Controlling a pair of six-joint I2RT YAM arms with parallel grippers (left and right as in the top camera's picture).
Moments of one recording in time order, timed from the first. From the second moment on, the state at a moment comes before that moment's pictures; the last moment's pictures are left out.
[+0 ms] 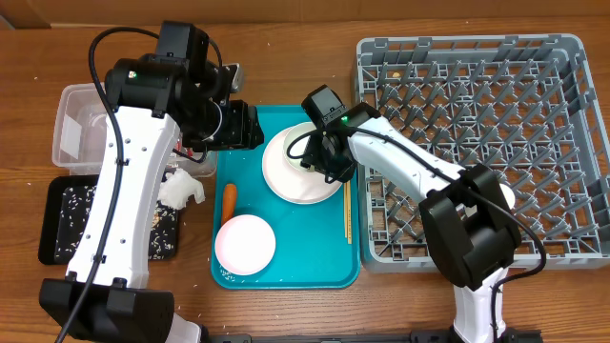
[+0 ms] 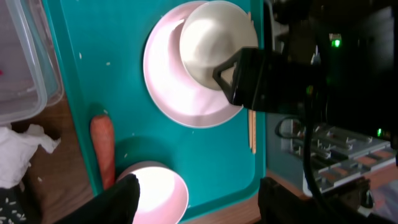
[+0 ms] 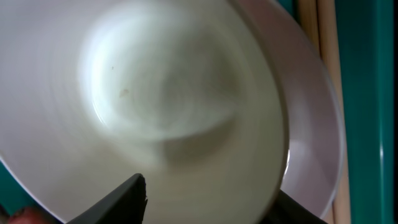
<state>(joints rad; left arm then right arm) -0.16 1.69 1.80 -1.42 0.34 -0.14 0.58 2.09 1.56 -0.83 -0.14 0.92</state>
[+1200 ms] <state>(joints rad) -0.16 1.69 1.80 -1.48 0.26 -0.10 0.44 1.58 1.59 -1.22 0.82 0.78</state>
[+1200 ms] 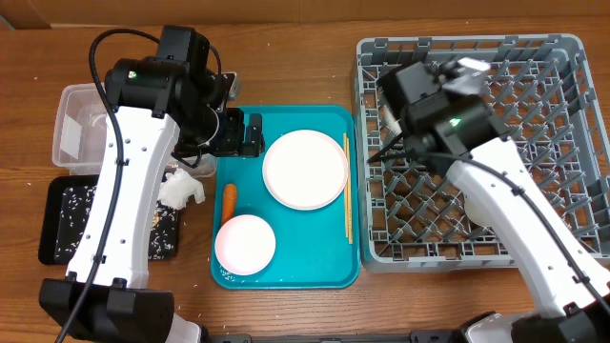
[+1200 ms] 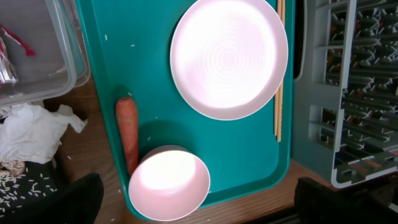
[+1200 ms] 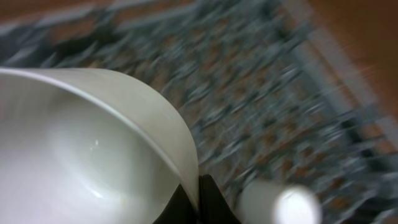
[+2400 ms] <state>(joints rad) -0.16 1.69 1.80 -1.48 0.26 -0.10 0.40 1.94 1.52 -1.10 1.18 0.56</state>
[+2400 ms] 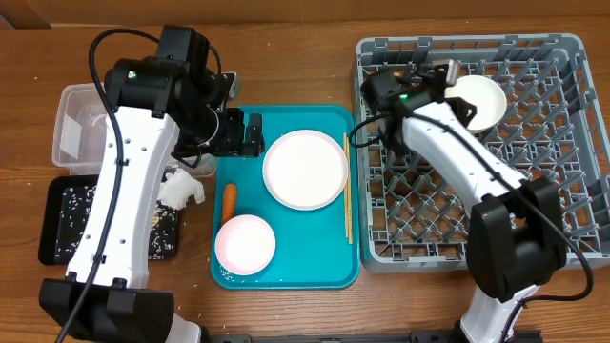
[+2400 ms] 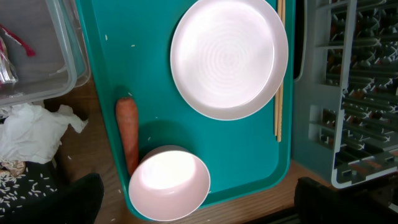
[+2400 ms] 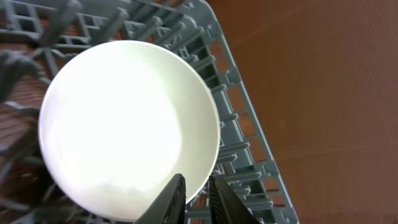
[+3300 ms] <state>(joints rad) -0.16 1.69 1.80 -1.48 0.26 -0.10 0.07 1.82 1.54 -0.90 0.25 0.30</state>
